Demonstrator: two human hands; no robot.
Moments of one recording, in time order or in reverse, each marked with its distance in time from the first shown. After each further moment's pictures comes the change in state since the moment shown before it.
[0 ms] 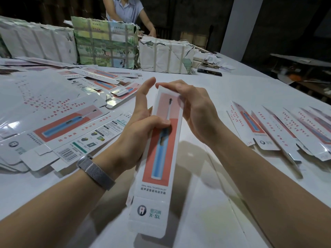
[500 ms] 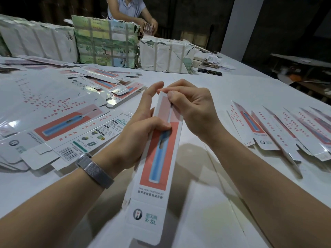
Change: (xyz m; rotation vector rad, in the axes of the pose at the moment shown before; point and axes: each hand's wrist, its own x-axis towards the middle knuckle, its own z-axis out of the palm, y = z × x) left_hand 0.000 0.004 -0.002 0.034 -0.039 -0.049; right_hand -0.003 0.003 0.003 -0.246 0.029 -0.233
